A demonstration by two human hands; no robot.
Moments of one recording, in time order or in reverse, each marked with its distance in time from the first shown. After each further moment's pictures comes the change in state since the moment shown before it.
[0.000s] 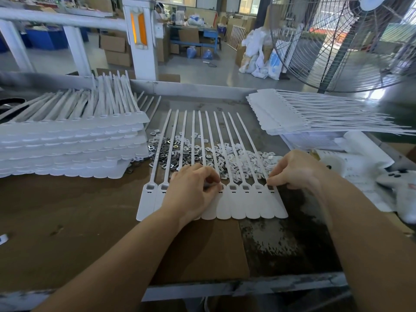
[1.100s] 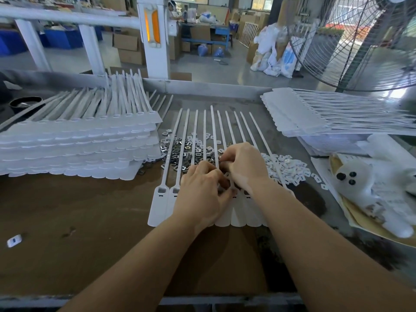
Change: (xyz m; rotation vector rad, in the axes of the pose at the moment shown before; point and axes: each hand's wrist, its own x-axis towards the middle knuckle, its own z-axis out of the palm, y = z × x) left_hand 0.001 -0.005 0.004 0.093 0.079 -0.021; right_hand 0.024 -0.076 0.086 0.027 0.246 -0.378
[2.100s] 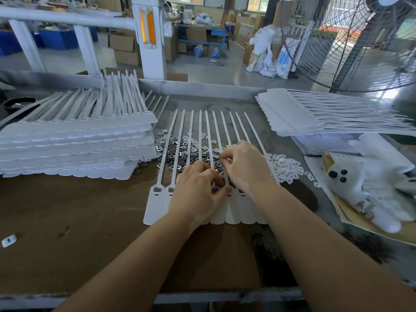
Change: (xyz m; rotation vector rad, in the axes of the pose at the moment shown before) left_hand 0.000 0.000 0.000 -0.005 -0.006 -0.015; right_hand -0.008 0.009 -0.005 -0.199 0.095 -0.134
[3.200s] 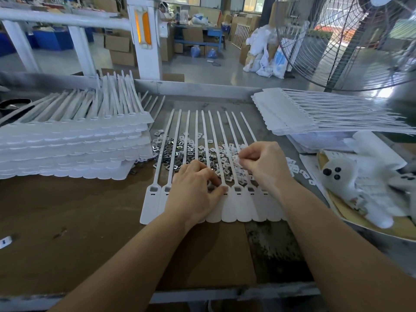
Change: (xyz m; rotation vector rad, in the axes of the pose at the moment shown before) left_hand 0.000 0.000 0.000 0.001 -0.018 0.007; right_hand -0.011 0.030 -0.025 0.427 0.029 0.228
